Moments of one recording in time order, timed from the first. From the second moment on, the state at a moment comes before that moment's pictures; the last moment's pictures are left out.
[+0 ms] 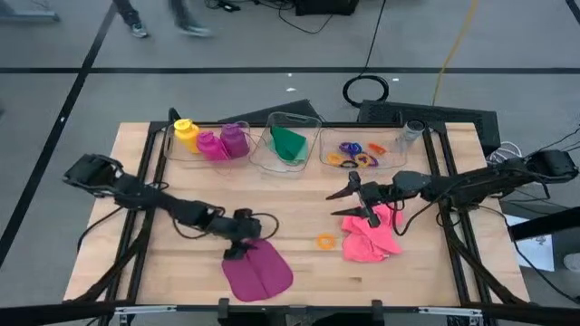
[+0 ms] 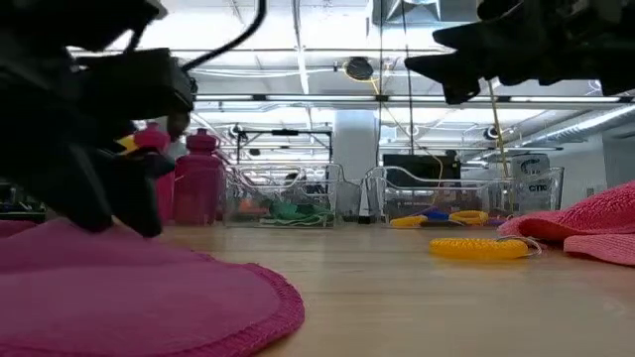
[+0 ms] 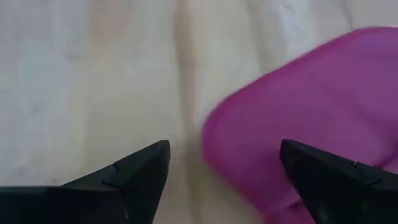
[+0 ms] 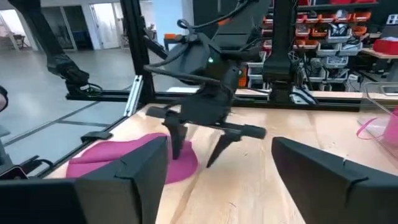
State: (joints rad) left arm -0.40 1.64 0.71 0.03 -0.01 -0.34; right arm 0.08 1.21 0.48 0.78 -0.18 0.04
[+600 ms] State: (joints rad) left arm -0.38 1.64 0.71 -0.03 0.14 -0.44; right arm 0.08 1.21 0.48 0.78 -0.18 0.04
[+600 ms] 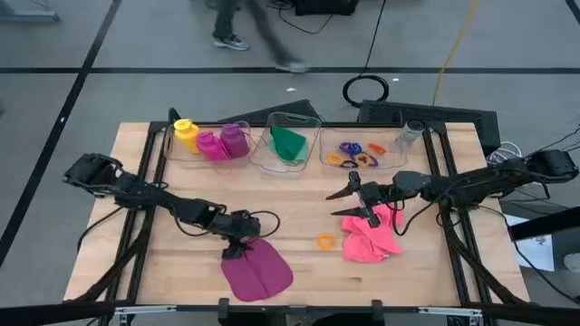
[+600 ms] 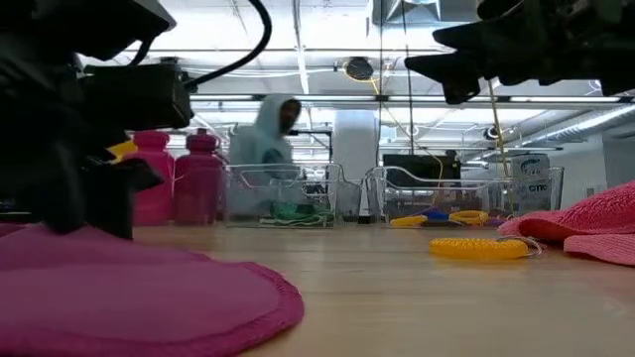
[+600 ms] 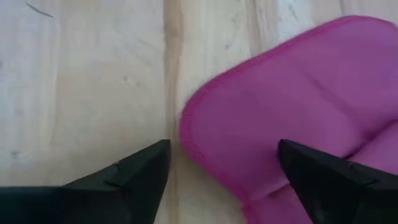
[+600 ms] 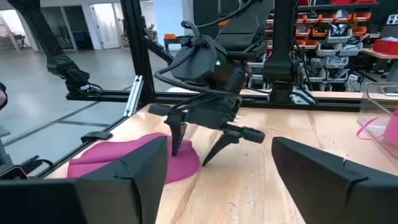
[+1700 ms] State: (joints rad) left arm -0.30 1.64 0.71 0.31 -0.42 -0.12; right arm 0.09 1.25 0.48 0.78 -0.07 0.05
